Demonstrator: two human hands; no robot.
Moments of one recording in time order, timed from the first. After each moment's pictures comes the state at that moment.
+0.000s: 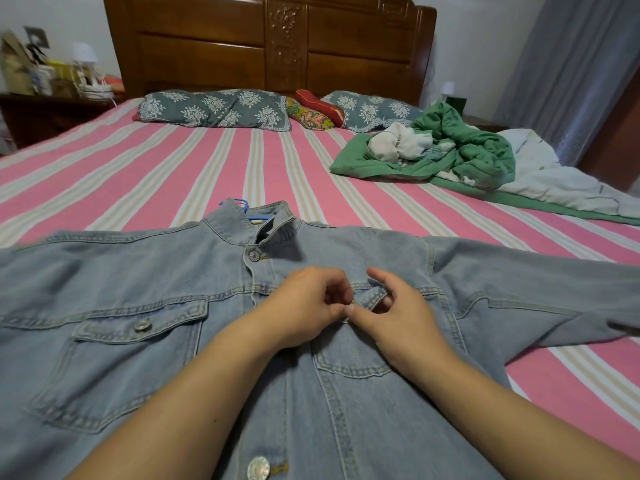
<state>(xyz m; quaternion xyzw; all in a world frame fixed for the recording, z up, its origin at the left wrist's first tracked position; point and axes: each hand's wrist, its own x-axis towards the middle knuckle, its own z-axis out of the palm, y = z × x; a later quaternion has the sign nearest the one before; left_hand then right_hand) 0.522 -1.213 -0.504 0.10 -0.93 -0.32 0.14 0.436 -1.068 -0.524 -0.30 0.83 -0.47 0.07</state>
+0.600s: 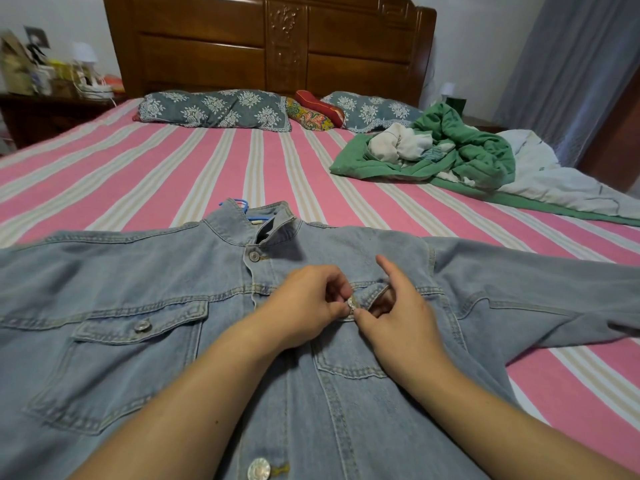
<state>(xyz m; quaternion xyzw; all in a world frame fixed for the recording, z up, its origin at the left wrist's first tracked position) 0.520 -1.213 -0.507 0.12 -0.92 -0.35 0.15 0.453 -1.065 -0.517 -0.29 0.82 -0.49 0.02</state>
